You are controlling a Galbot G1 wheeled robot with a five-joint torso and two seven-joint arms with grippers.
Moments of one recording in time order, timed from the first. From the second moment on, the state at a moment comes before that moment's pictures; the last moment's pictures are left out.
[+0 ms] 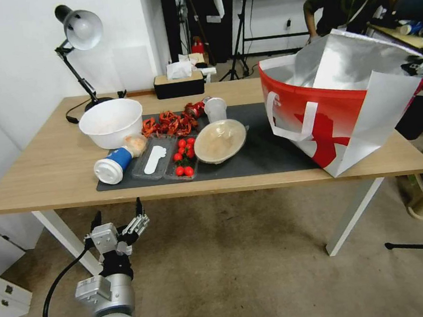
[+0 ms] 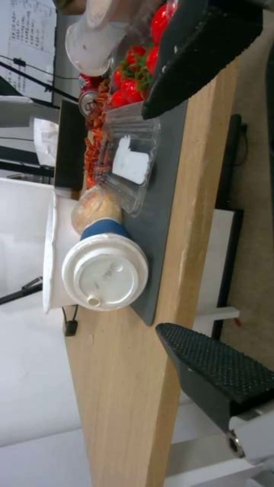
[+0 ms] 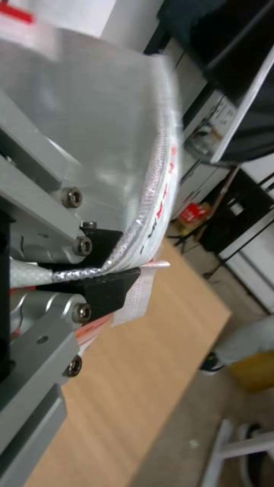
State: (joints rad) left arm 1.70 -1.29 -0.43 -2.24 -0.30 -0.05 -0.42; right arm -1.38 0.22 1.00 1.87 2.17 -0.21 0.48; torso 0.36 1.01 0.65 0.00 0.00
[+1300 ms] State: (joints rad) left arm 1.72 -1.30 -0.42 -2.26 -0.28 -0.06 -0.42; right arm -1.04 0.28 0.71 1.84 2.09 -0.22 0.48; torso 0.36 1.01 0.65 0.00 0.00
